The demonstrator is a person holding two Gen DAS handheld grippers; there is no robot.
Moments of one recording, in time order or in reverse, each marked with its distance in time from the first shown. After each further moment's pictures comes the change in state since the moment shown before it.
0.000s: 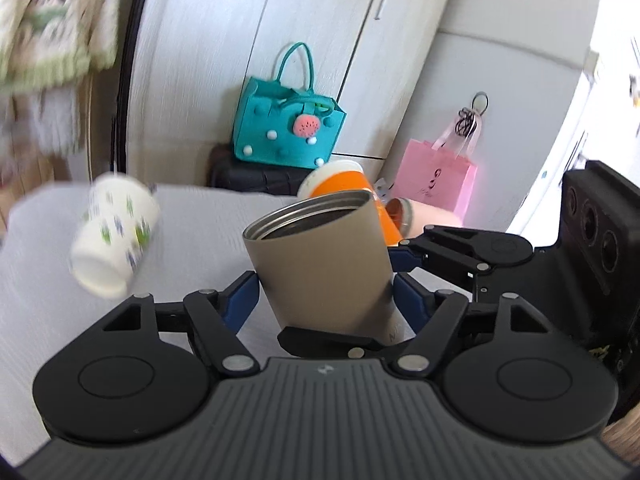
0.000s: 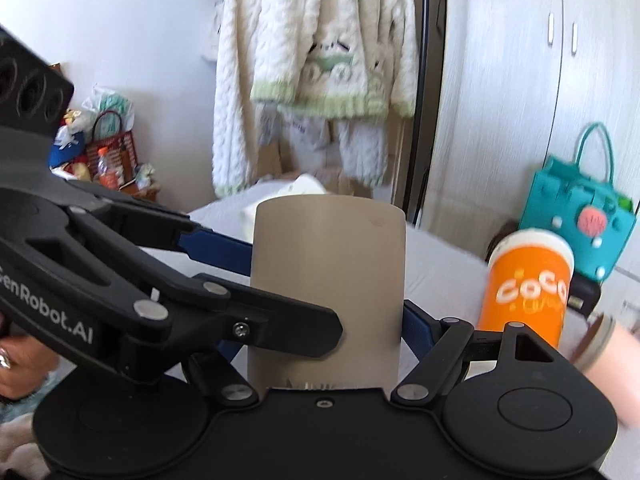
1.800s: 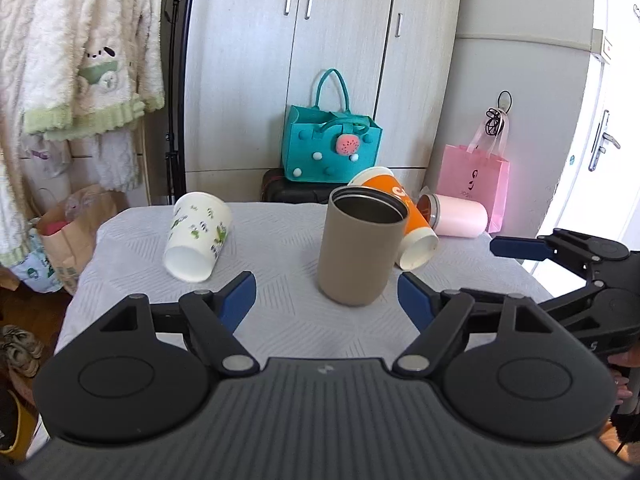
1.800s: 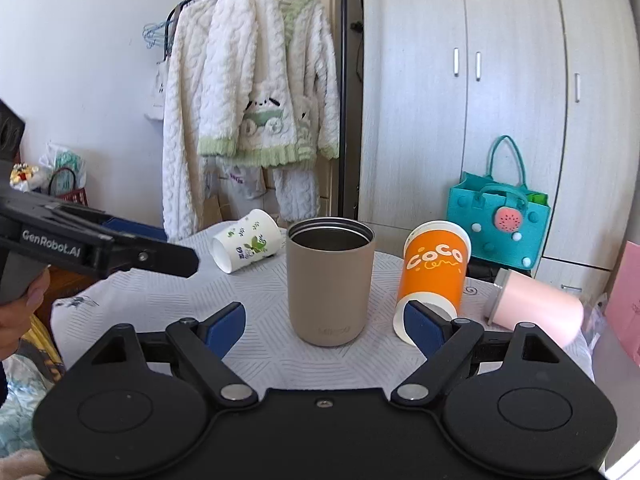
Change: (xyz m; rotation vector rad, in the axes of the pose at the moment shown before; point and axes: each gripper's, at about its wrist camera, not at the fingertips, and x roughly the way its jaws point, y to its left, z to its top) left arm -0.087 -0.026 -0.029 0.066 -0.060 0.175; right arm -0.102 0.019 -0.045 0.125 -0.152 -0.196
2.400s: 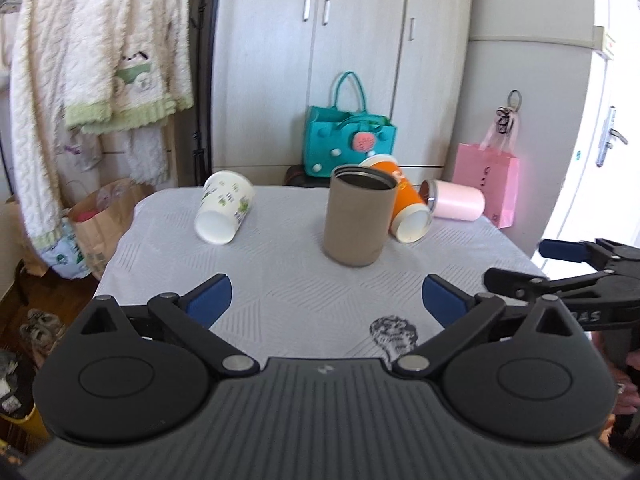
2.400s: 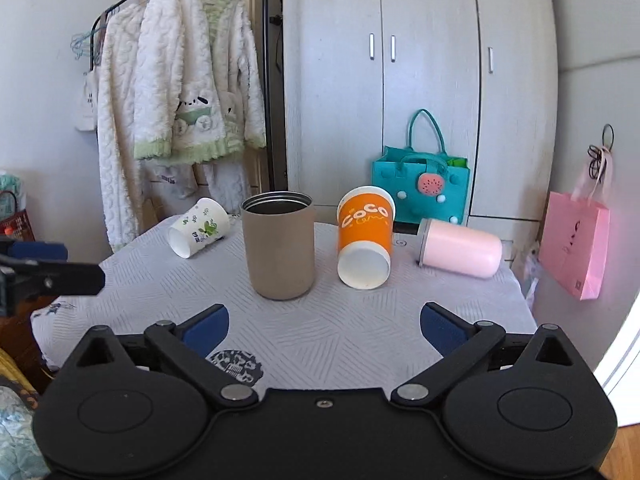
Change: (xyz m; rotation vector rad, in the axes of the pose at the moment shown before) left arm -0.055 -0.020 -0.035 -0.017 -0.015 0.091; right arm -0.047 0.018 -0.022 0.143 0.036 -0.221
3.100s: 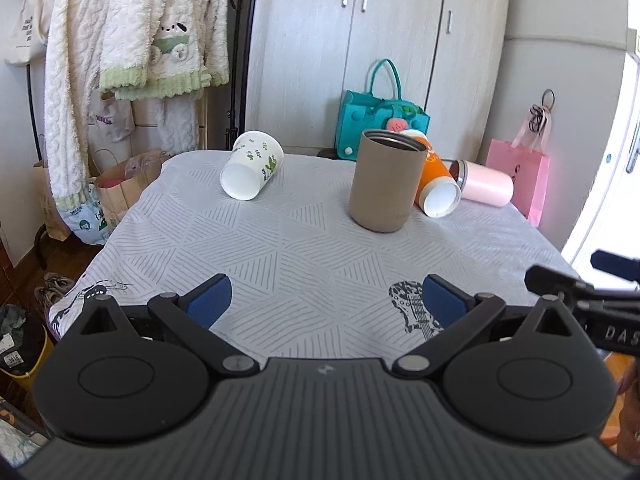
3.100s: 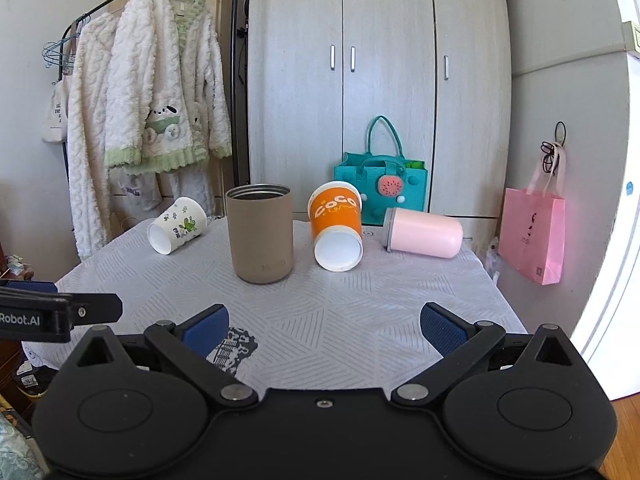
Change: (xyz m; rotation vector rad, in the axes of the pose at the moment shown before) left arm 0.003 -0.001 -0.036 -0.080 0.007 0.083; right arm -0.027 0.023 -0.032 0.031 -0.046 -0.145
